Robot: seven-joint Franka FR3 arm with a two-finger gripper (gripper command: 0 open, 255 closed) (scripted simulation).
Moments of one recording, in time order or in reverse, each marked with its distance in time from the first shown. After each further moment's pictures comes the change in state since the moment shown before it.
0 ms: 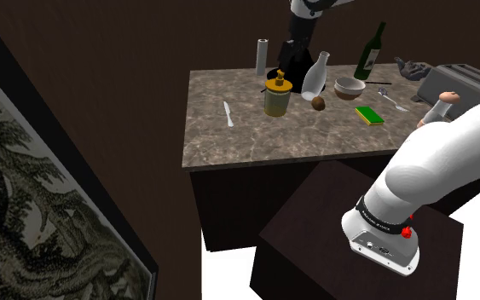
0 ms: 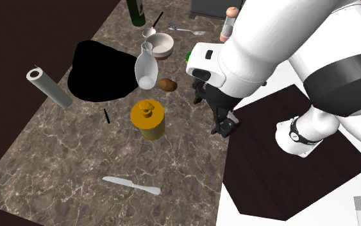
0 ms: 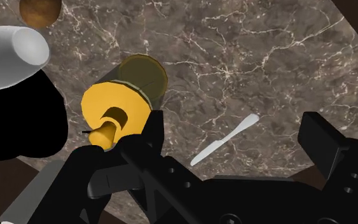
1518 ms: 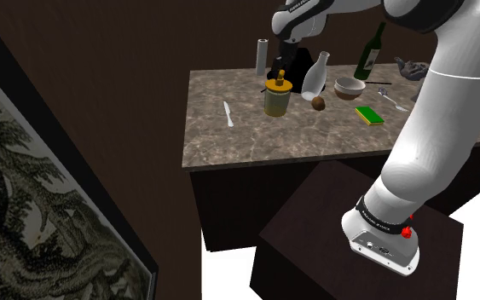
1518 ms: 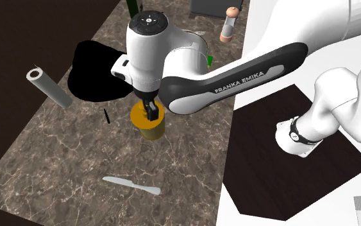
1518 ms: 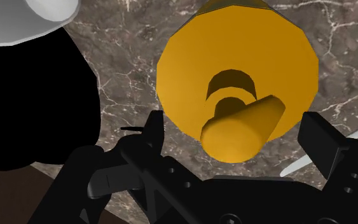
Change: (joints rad) arm -0.093 0.640 -0.158 0.374 0.169 0.282 -0.290
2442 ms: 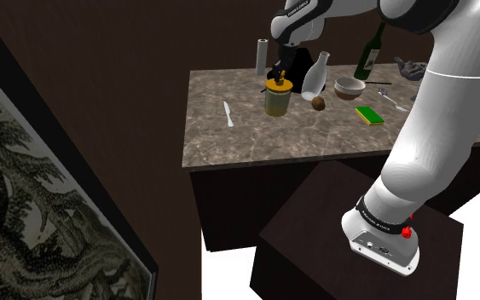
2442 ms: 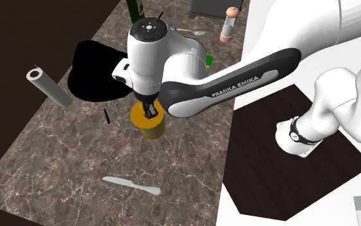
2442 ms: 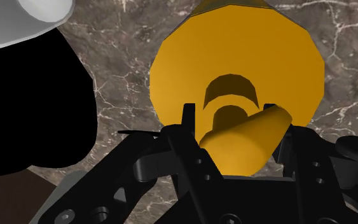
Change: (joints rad) arm -0.002 0.019 0.002 -0.010 0.007 0.029 -0.003
